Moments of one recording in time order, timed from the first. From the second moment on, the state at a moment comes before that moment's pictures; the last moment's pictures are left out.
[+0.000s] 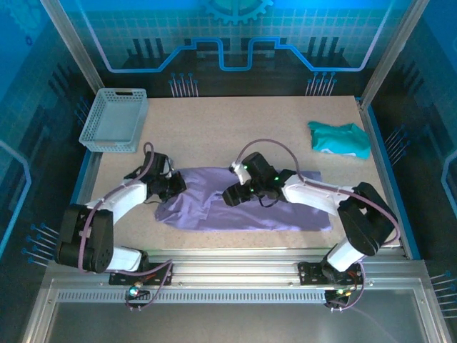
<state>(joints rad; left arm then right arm) -0.13 1.38 0.73 -0.40 0.30 -0.60 0.72 1.56 0.94 -0.27 -0.27 0.25</state>
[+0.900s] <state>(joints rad) -0.20 1.59 1.51 -1.21 -0.52 -0.27 0.43 1.32 0.80 -0.36 -0.22 0.28</state>
